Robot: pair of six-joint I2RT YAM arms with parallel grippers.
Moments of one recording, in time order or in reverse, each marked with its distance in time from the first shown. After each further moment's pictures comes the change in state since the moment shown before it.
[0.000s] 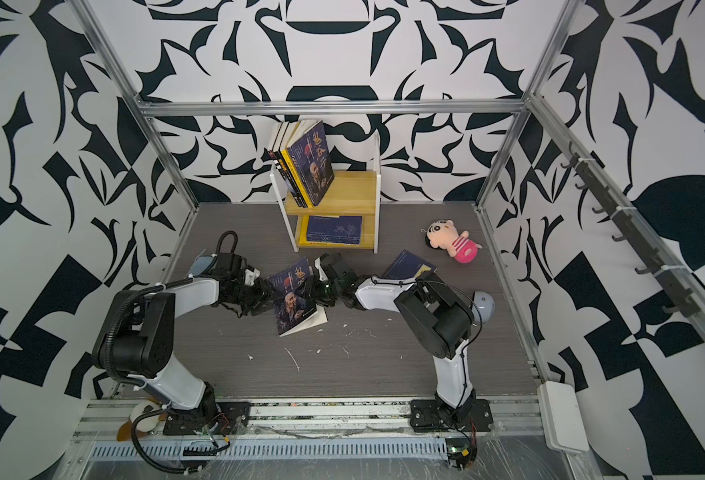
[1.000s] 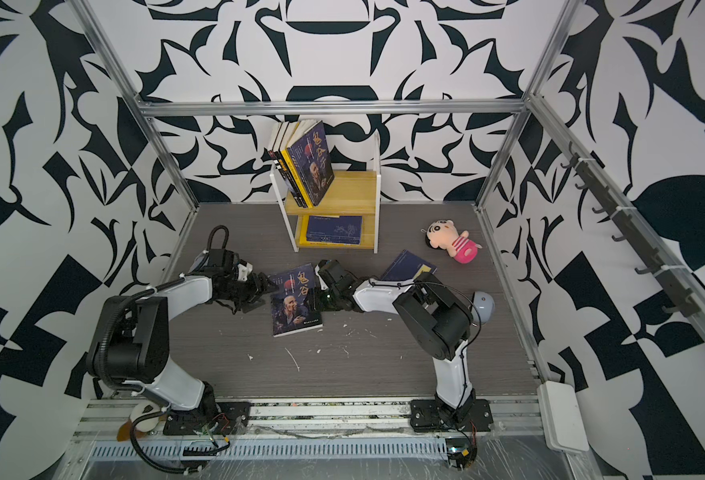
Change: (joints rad) left arm 0.053 -0.014 0.029 -0.043 -0.041 0.061; right arm 0.019 0.000 0.005 -0.203 0.149 -0.300
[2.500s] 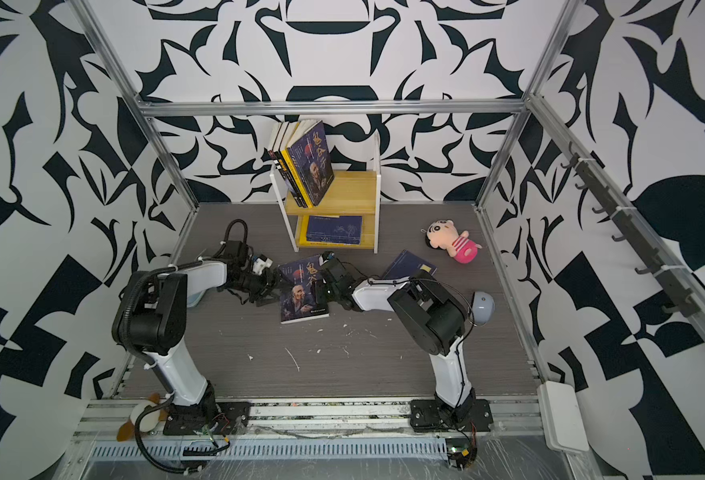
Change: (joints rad) left arm -0.080 0.156 0.150 -0.082 0.207 0.082; right arm -0.016 0.050 0.000 0.139 0.243 -0.131
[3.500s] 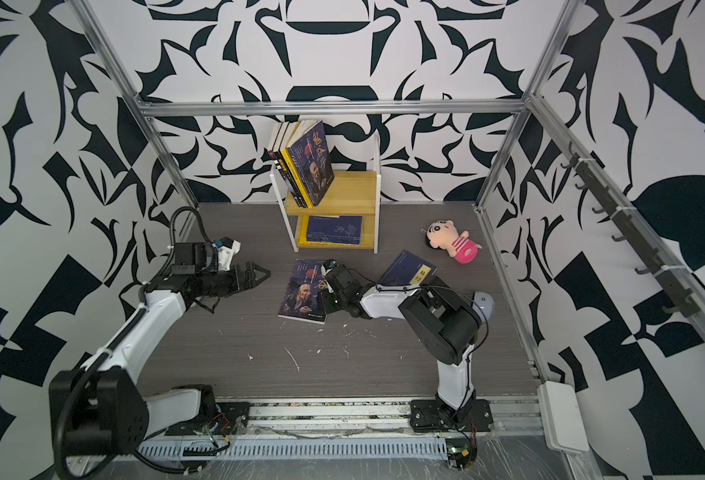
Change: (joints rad) left arm 0.123 -0.483 -0.090 -0.051 -0.134 0.232; right arm 0.023 -0.080 -0.098 -0.026 -0.017 -0.135
